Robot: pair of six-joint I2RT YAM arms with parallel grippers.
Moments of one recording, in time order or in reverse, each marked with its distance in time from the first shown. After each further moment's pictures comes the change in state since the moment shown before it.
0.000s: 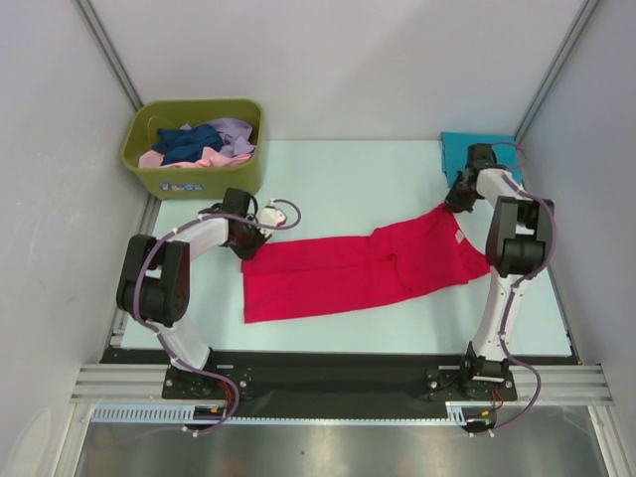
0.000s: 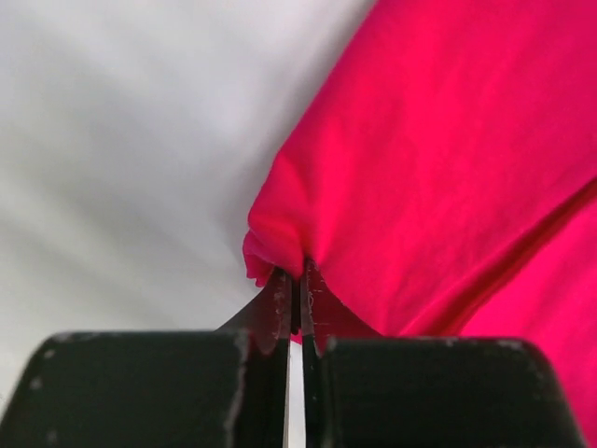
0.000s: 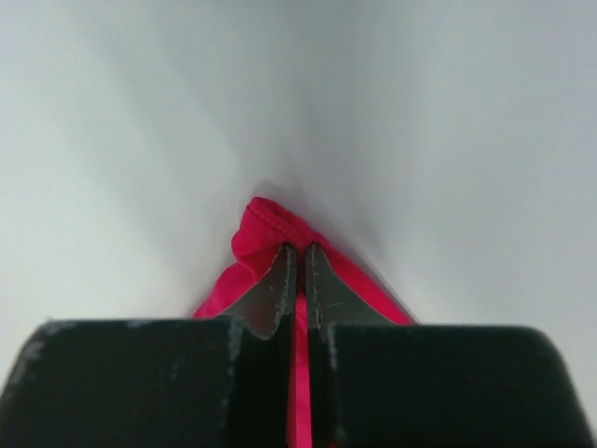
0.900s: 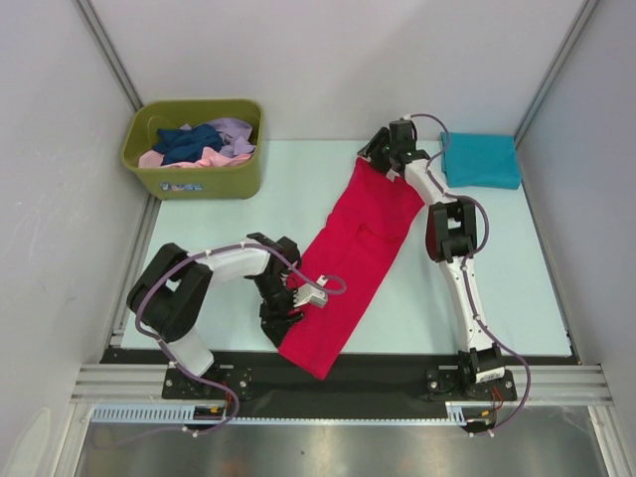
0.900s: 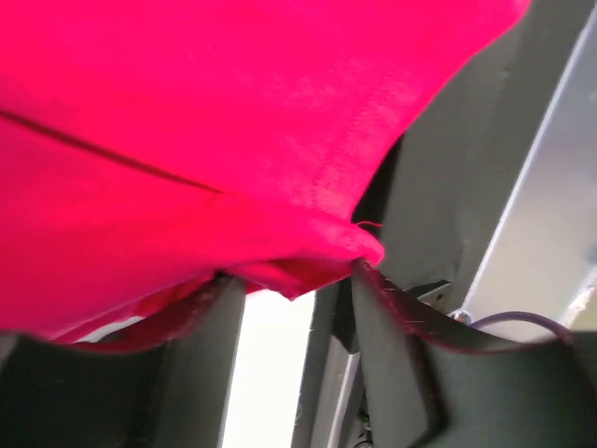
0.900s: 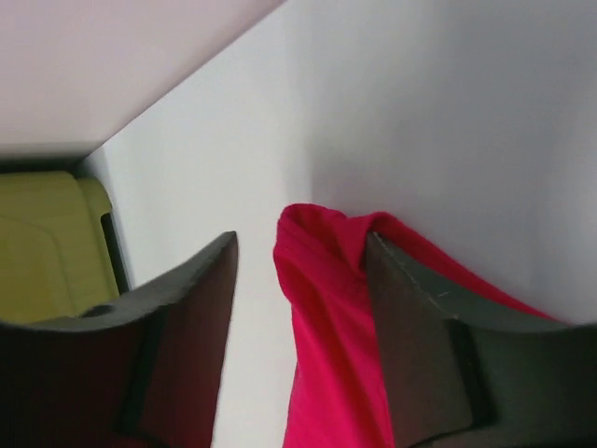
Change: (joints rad) left arm -0.428 -0.066 -0.130 -0.551 0.397 0.208; right arm 0.348 0.602 0.871 0.248 -0.105 0.443
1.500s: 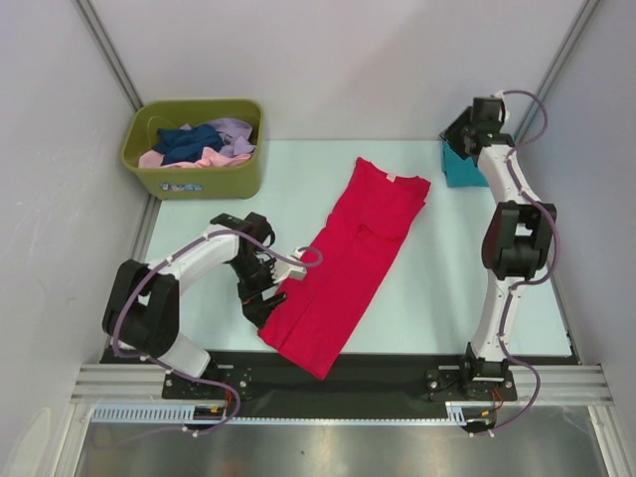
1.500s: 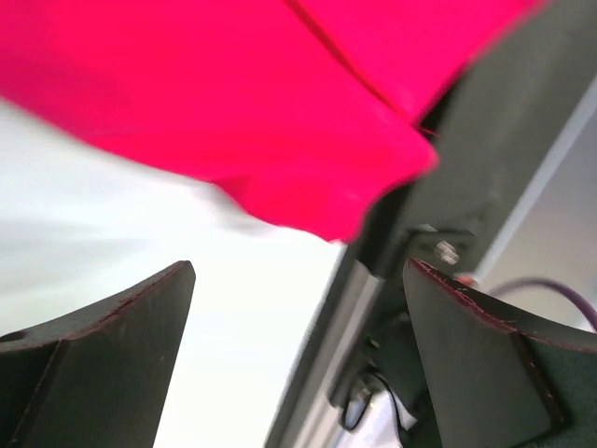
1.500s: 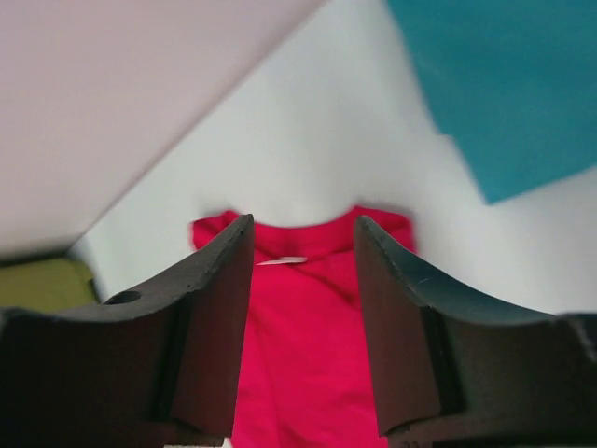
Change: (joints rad) left arm 0.208 -0.154 0.087 -0.166 -0.123 0.021; right arm -0.238 -0.591 -0.491 -0.074 0.154 -0.151
